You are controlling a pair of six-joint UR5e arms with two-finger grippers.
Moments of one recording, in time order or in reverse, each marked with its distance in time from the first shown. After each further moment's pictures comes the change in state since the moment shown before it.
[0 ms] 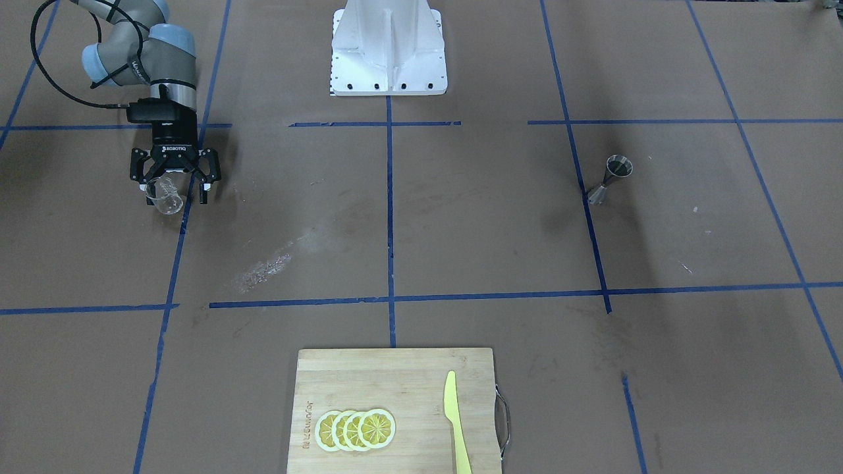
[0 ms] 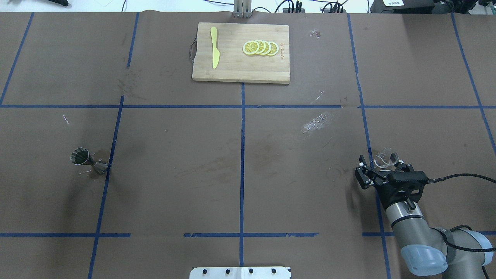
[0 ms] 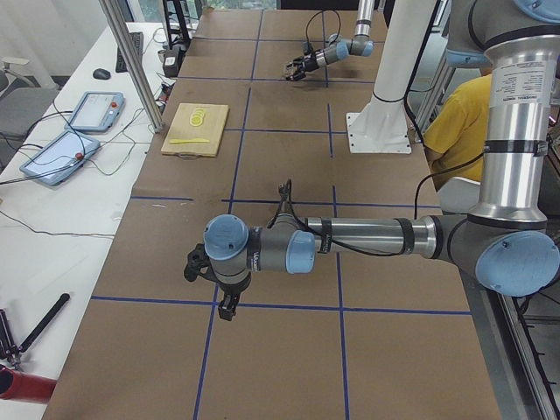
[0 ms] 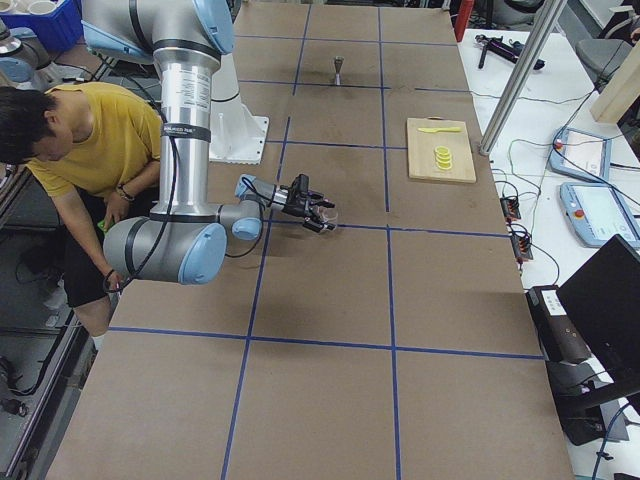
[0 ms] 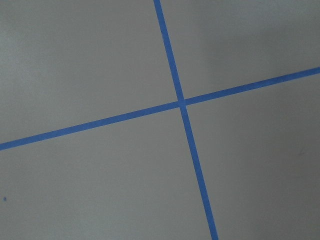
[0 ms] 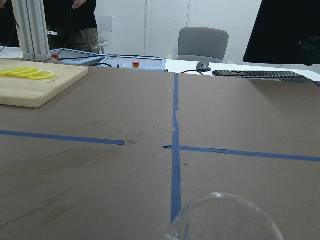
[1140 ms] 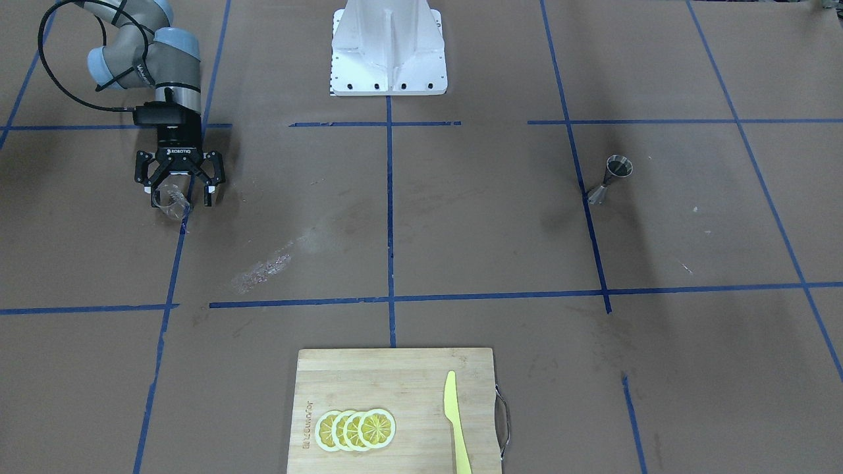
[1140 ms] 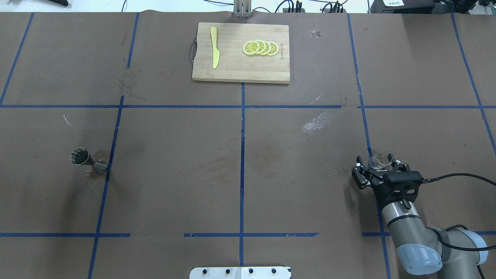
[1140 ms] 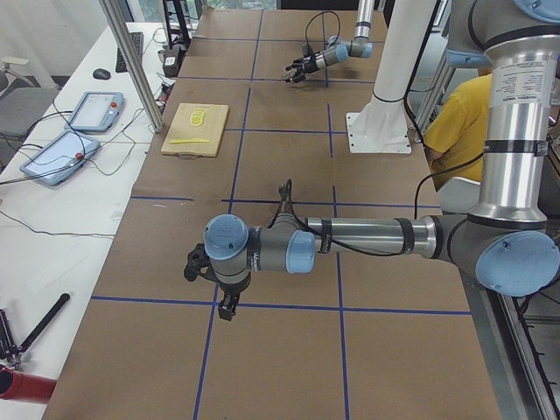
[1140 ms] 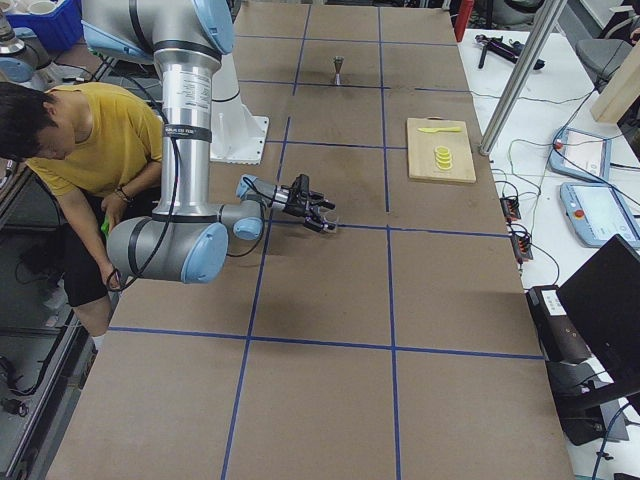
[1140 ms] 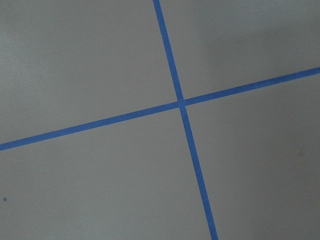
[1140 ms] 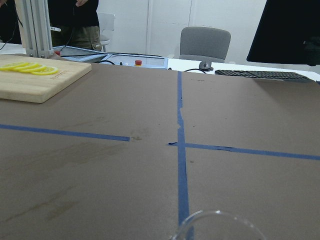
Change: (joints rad) left arm 0.000 0.000 0.000 0.000 0.000 0.000; right arm 0.002 0.018 -0.020 -0.002 0.000 -0.023
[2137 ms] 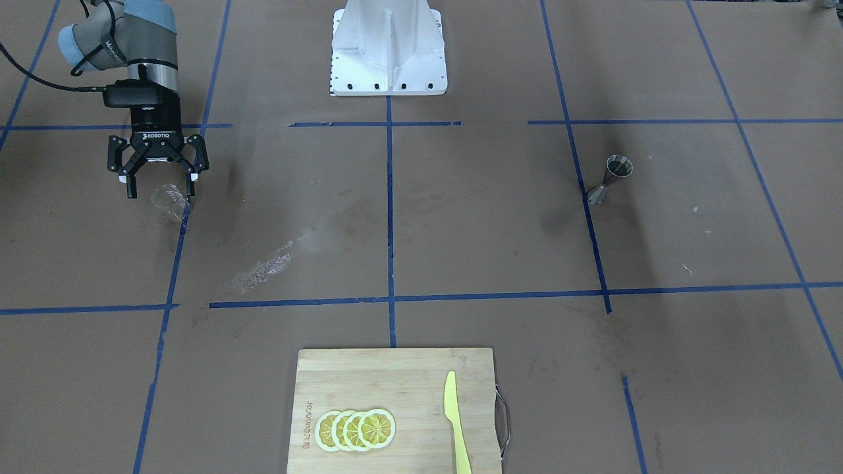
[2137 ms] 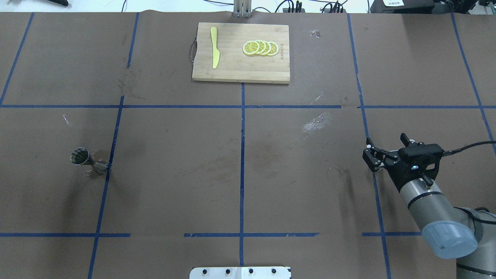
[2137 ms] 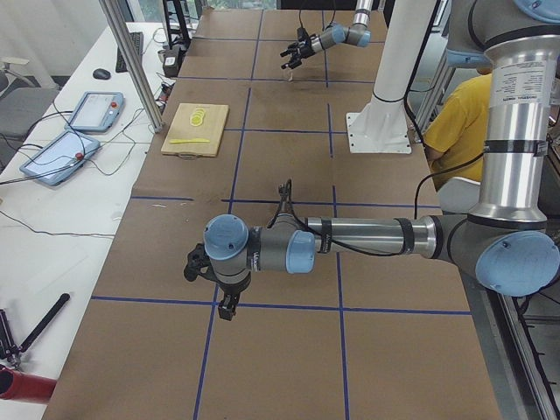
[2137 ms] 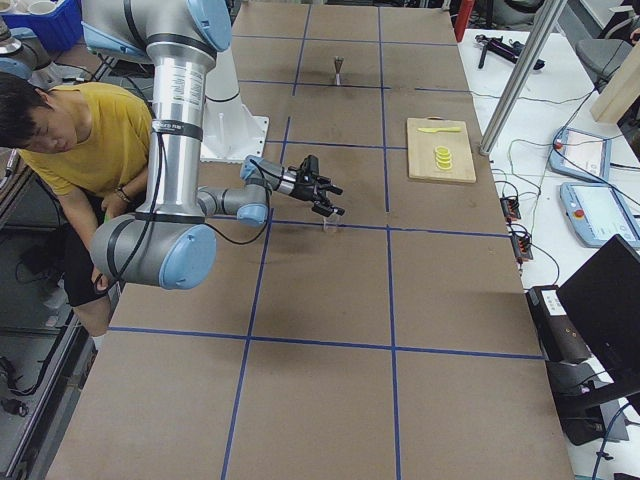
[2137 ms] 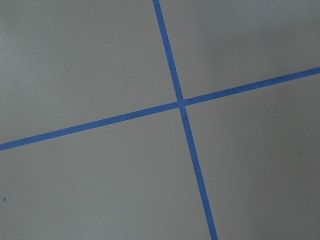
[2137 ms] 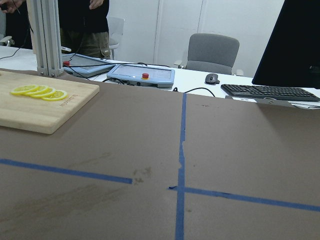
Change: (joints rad) left arm 0.000 0.000 -0.001 0.000 -0.001 0.000; right arm 0.156 -0.075 0.215 -0.004 0.216 -0.211
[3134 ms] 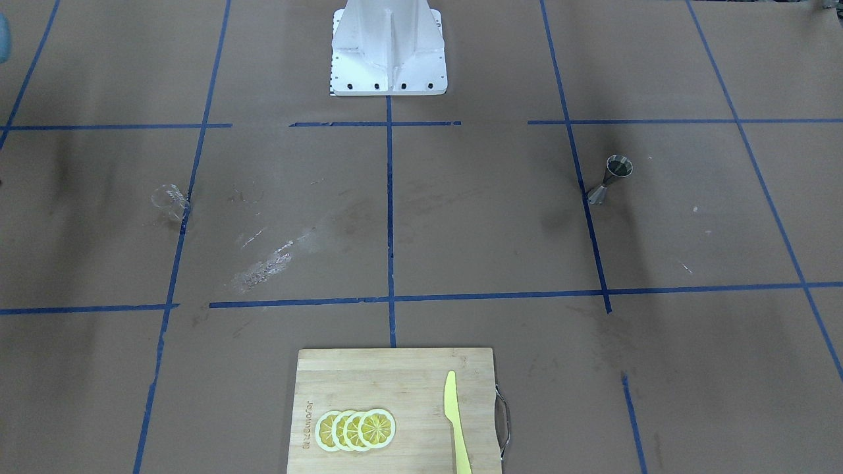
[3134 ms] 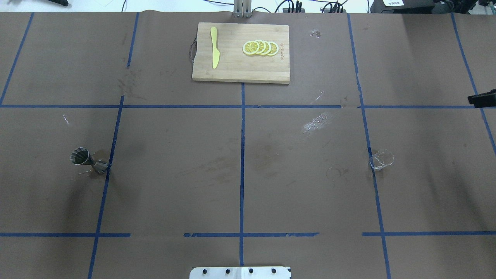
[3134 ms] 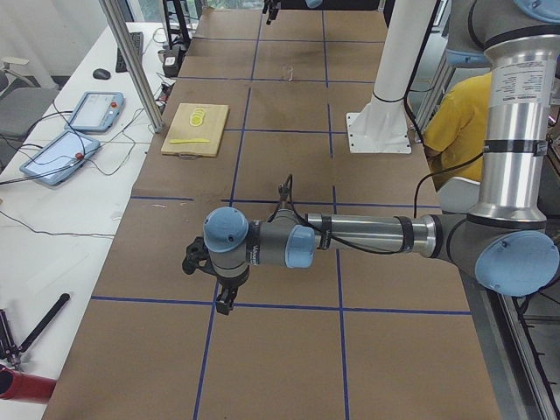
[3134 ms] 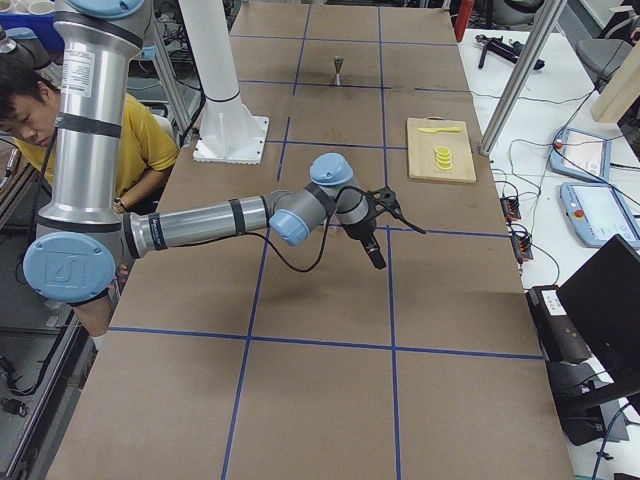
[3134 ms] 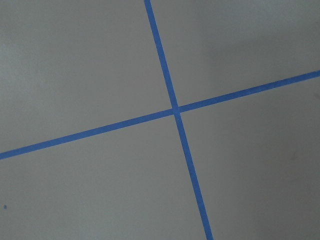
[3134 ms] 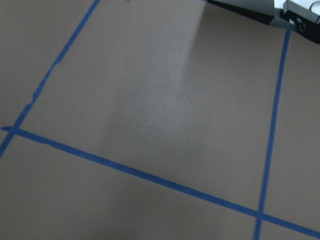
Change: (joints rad) left arm 0.000 -0.003 -0.023 0.000 0.003 0.000; right arm 1.005 0.015 0.008 -0.398 1.340 -0.828
